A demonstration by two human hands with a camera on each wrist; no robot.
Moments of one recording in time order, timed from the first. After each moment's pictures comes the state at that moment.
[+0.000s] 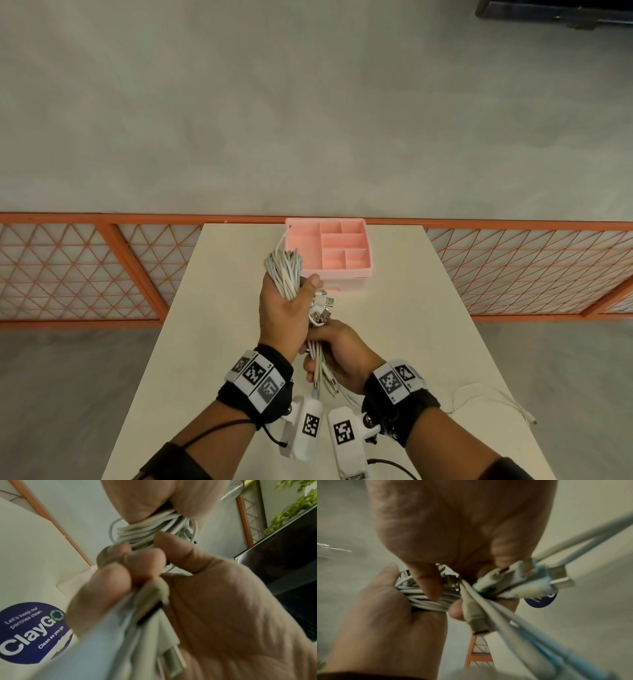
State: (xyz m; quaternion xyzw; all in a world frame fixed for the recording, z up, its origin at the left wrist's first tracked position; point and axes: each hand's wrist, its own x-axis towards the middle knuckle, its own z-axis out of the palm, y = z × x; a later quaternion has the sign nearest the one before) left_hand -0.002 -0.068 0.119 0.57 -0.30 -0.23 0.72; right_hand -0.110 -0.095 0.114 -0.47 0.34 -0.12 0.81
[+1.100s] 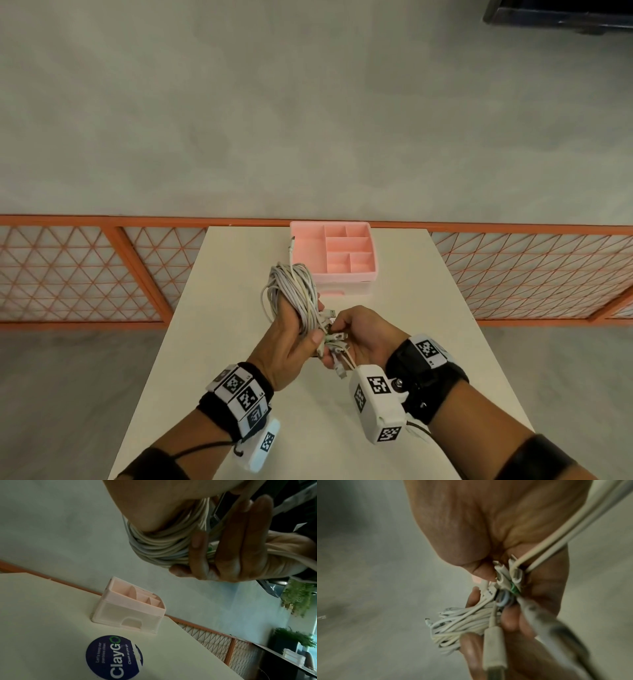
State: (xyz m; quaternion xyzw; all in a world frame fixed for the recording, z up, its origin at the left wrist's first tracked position) left_hand 0.026 -0.031 0.092 0.57 -0.59 -0.26 0.51; right_hand -0.111 -0.129 0.138 -0.27 0.43 -0.03 0.86
